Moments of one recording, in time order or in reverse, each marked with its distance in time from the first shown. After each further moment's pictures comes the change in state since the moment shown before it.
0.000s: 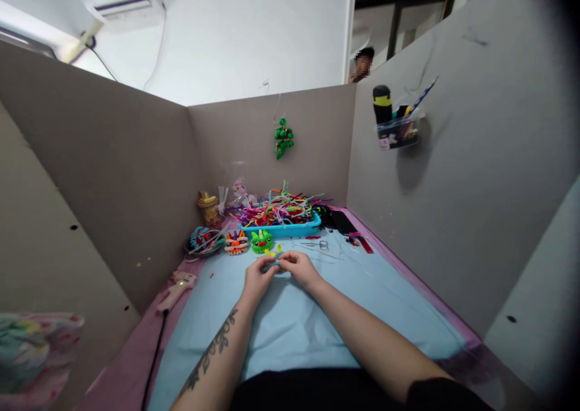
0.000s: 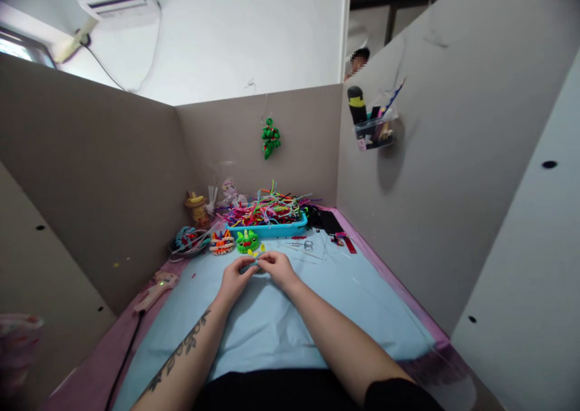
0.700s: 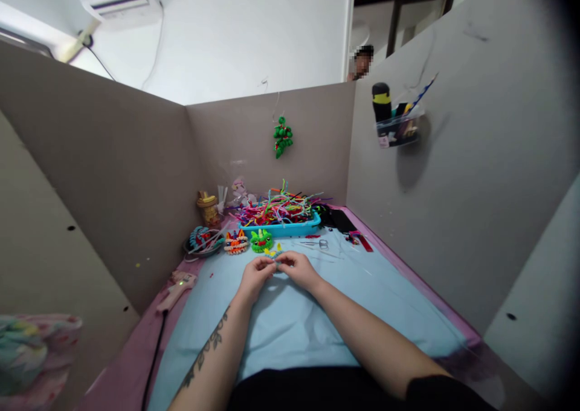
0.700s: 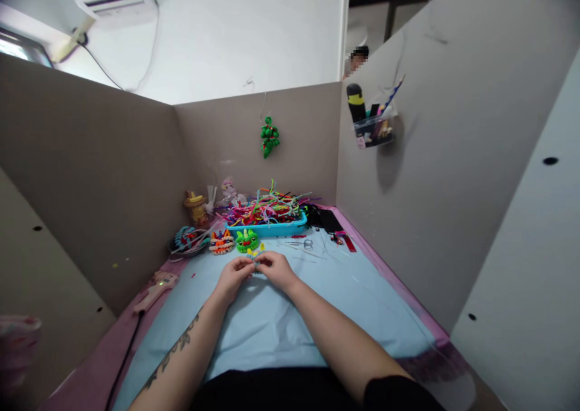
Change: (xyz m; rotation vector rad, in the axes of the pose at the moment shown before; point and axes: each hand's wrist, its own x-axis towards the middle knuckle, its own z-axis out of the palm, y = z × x) left_hand 0.000 0.003 -0.002 -0.389 -0.101 -0.319; right_hand -0.003 0.001 -0.003 -0.275 -0.022 -0.260
